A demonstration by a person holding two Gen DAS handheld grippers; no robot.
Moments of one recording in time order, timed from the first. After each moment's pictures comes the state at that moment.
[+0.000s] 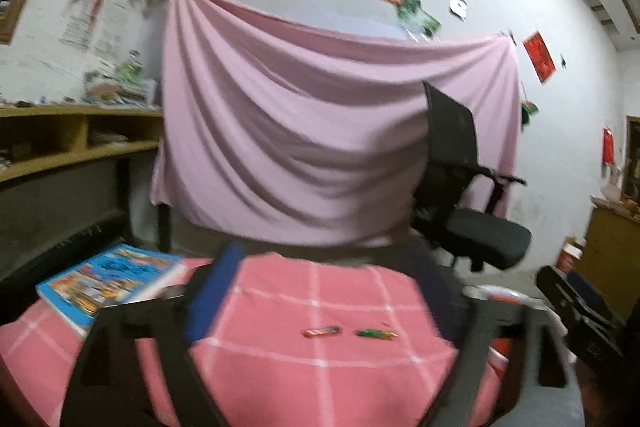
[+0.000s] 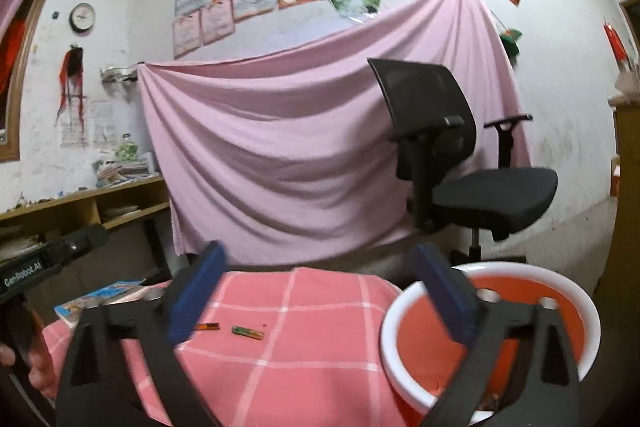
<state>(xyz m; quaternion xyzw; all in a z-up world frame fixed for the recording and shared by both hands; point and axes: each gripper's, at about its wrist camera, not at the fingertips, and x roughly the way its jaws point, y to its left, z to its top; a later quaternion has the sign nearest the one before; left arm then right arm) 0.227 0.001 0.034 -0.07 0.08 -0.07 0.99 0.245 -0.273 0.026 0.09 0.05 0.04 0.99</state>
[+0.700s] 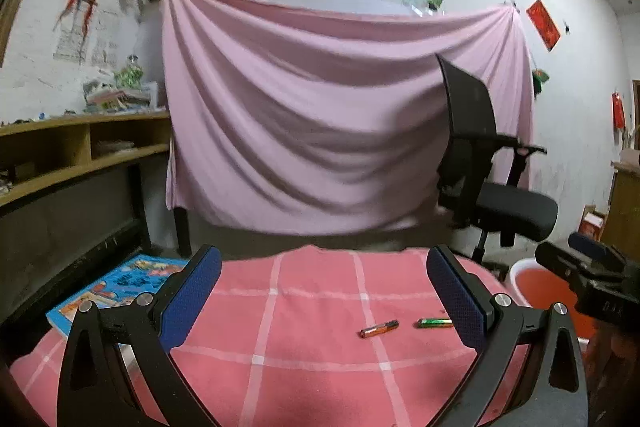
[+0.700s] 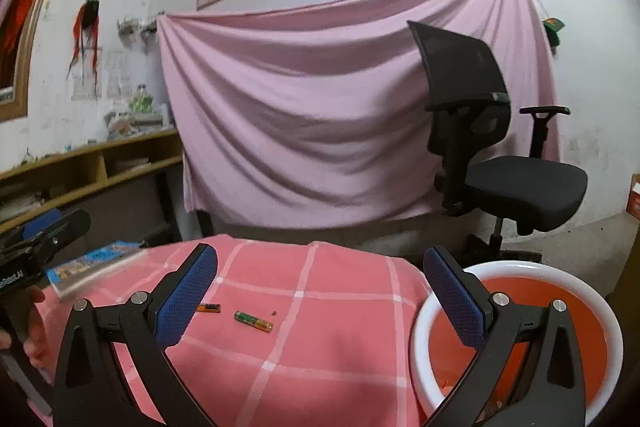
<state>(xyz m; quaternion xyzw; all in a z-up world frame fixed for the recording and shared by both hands) 0.286 0.019 -0.004 -0.01 0.13 -0.06 0.99 0.315 -0.256 0.011 0.04 0.15 0.10 0.98</state>
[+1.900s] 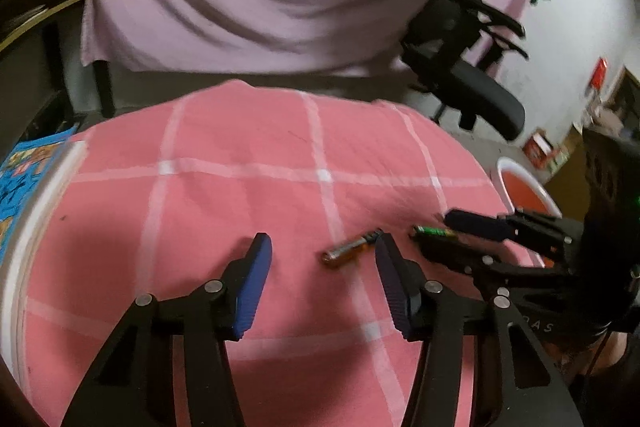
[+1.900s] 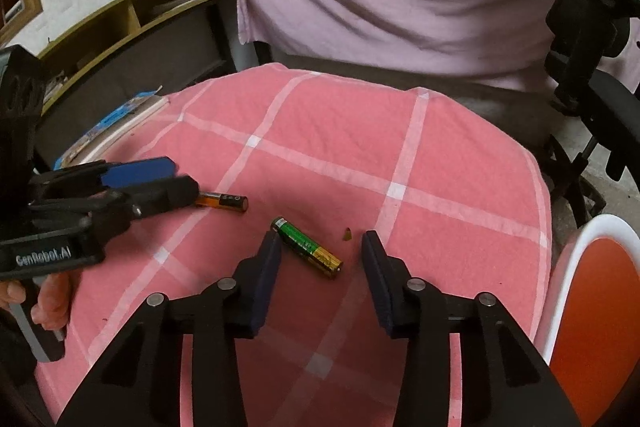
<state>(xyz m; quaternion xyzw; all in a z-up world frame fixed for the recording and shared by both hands) 0.405 -0.013 -0.067 -0.04 0.42 -0.19 0.88 0.403 -0.198 -0.050 -0.04 0.43 0.22 0.87</state>
